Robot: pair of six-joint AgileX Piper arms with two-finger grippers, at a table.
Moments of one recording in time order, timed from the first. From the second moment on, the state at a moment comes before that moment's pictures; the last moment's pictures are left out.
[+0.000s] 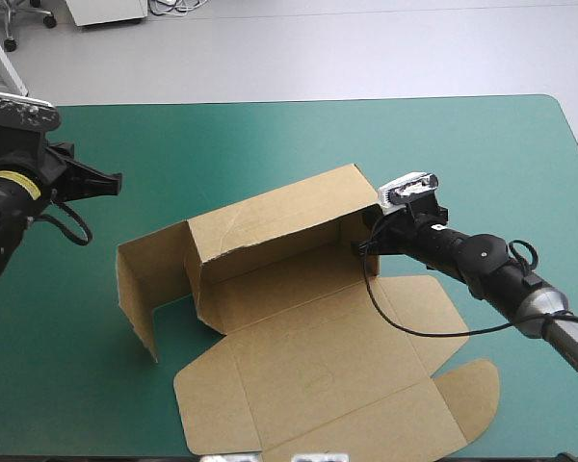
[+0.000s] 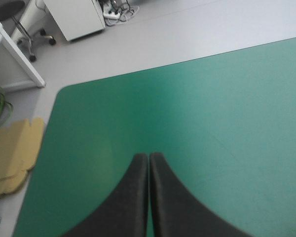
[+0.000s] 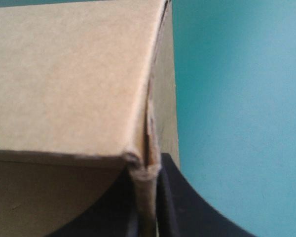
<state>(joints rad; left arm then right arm) -0.19 1.11 -1.39 0.30 0.86 -0.09 0.38 1.38 -0.84 1.20 0.20 -1.18</state>
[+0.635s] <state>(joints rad) 0.06 1.31 -1.13 -0.11 0.55 0.24 0.38 1.37 -0.93 0.54 0.32 -0.52</state>
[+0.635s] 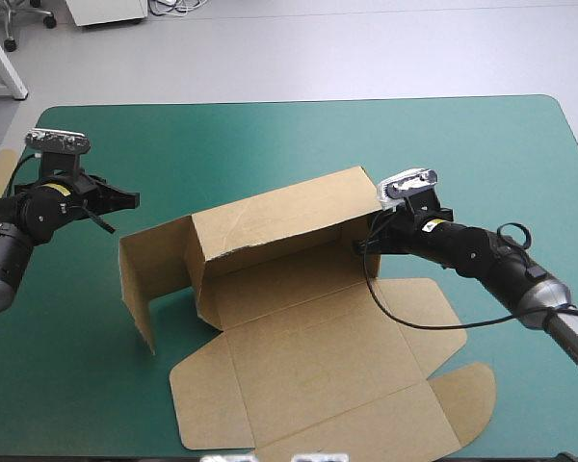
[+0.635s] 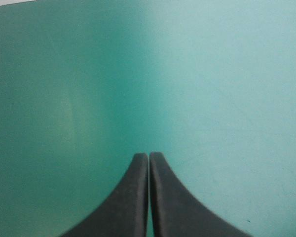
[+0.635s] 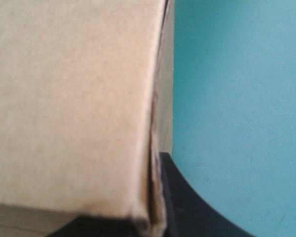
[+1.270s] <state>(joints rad) 0.11 1.31 -1.13 -0.12 0.51 0.24 0.38 1.38 -1.34 0.08 0.70 -0.08</state>
